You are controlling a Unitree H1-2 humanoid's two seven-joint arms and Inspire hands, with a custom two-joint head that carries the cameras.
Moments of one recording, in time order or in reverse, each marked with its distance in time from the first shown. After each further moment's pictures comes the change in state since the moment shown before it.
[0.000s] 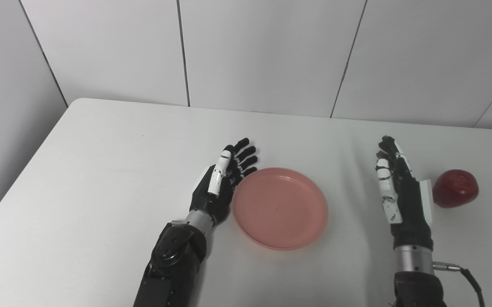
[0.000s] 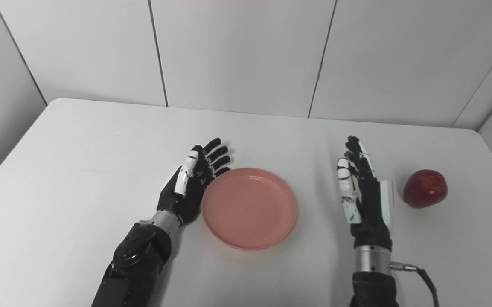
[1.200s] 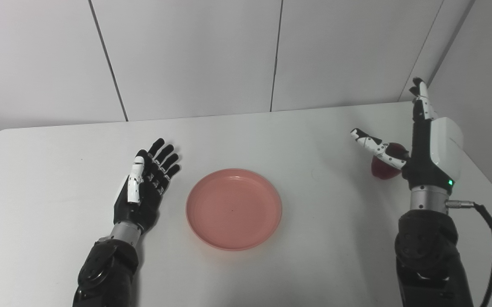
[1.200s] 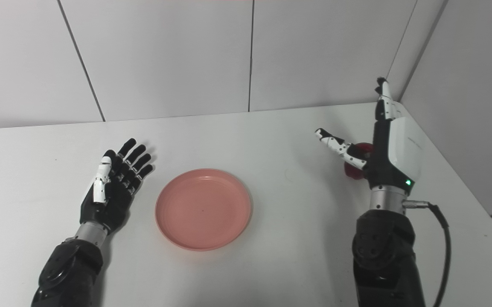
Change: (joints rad) left arm -0.054 0.085 0.098 0.117 -0.087 -0.072 -0.092; right arm -0.082 -0.163 -0.151 -0.025 -0.390 0.225 -0.048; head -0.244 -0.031
